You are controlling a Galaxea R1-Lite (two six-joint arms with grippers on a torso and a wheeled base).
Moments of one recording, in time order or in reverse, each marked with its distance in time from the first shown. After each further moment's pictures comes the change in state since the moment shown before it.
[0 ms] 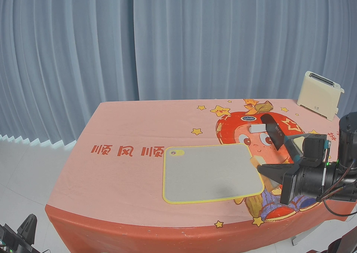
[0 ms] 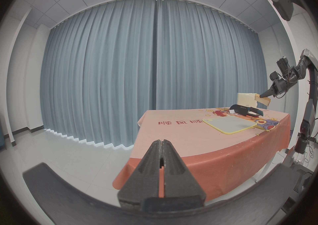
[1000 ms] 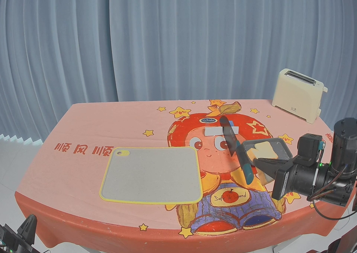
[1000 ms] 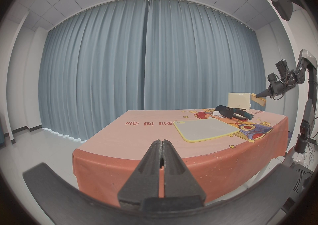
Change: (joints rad) left arm 0.000 0.000 0.000 0.000 -0.002 0.000; right arm 0.000 0.057 0.075 -0.214 -0.051 -0.002
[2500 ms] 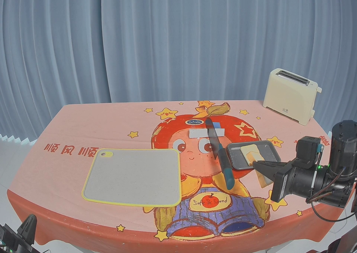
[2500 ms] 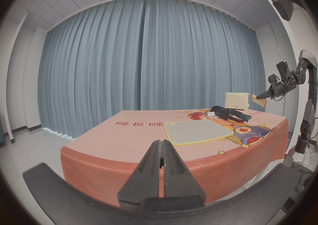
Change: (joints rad) left arm -0.001 0.000 0.000 0.000 0.000 0.000; right arm 0.001 0.006 0.010 0.000 -0.001 -0.001
